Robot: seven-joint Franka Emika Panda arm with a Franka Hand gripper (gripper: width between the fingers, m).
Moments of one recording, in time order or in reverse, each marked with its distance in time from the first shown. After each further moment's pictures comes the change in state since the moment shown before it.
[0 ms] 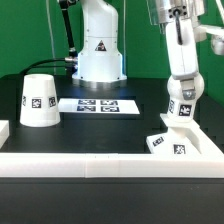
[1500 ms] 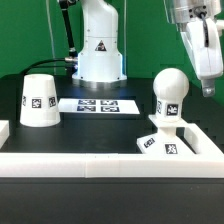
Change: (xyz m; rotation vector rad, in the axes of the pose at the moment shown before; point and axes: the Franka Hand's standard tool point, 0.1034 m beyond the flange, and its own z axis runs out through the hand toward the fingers) arm -0.026 0.032 0.002 -0.115 -0.014 -0.116
